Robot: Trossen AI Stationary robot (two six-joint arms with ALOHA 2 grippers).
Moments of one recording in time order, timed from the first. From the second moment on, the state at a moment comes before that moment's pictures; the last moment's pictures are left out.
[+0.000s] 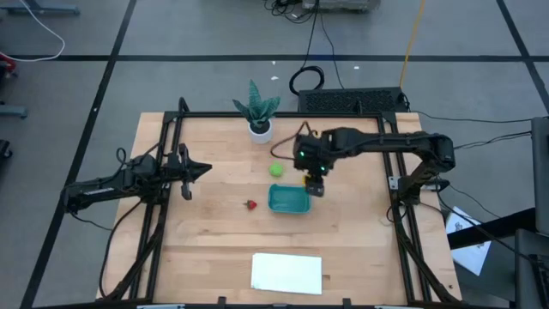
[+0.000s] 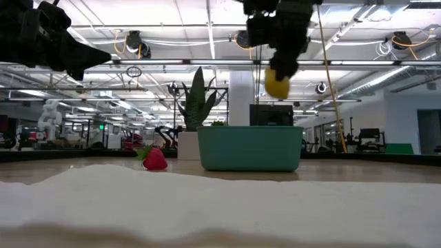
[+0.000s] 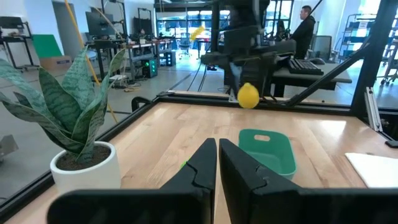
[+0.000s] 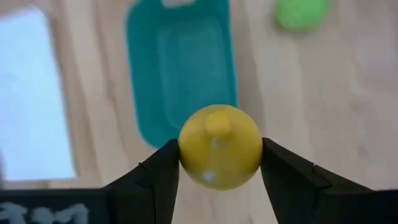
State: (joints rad) left arm 0.17 0.01 0.11 -0.10 0.00 0.00; right arm -0.16 1.67 1.41 -1.01 -0.23 0.08
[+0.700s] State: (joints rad) left arm 0.17 0.01 0.11 -0.10 0.00 0.04; right arm -0.21 2.01 1.69 -1.12 -0.50 -0.10
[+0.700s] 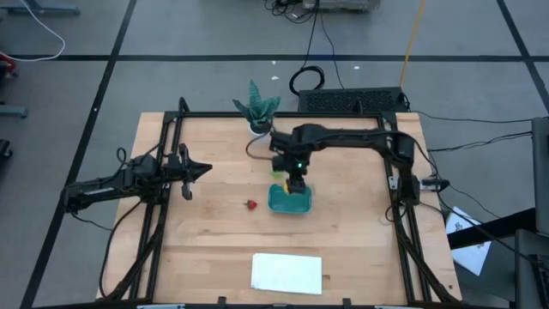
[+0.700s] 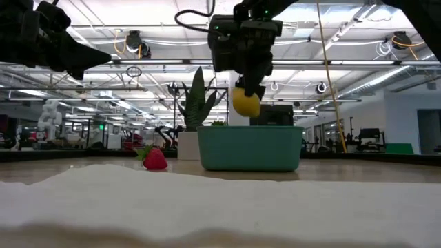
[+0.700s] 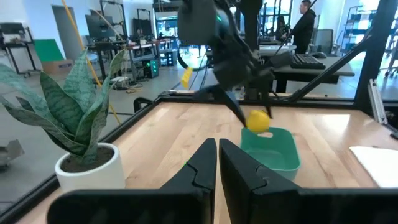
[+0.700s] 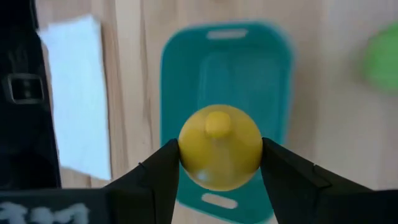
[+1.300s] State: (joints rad) left arm 0.17 0.01 0.11 -0.10 0.00 0.05; right arm -0.17 2.03 1.69 -1.12 -0.40 -0.16
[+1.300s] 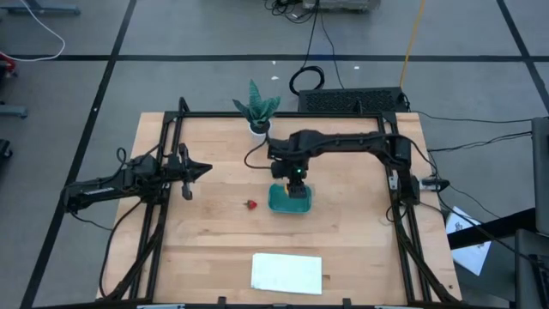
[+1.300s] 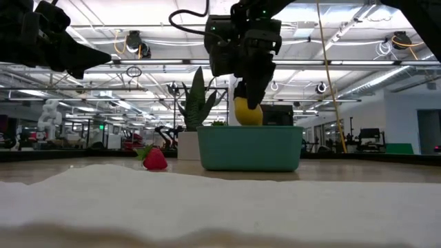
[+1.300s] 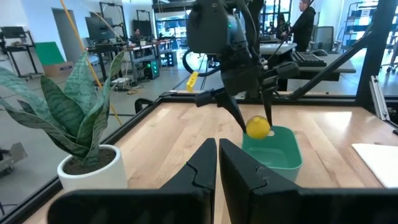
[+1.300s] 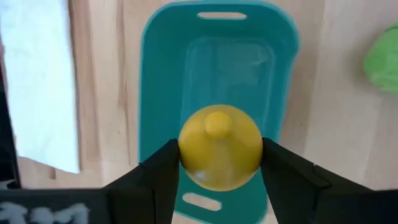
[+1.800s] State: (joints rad) left arm 0.17 0.01 0.11 -0.10 0.00 0.05; right arm -0.17 2.06 1.69 -1.02 -0.47 -0.14
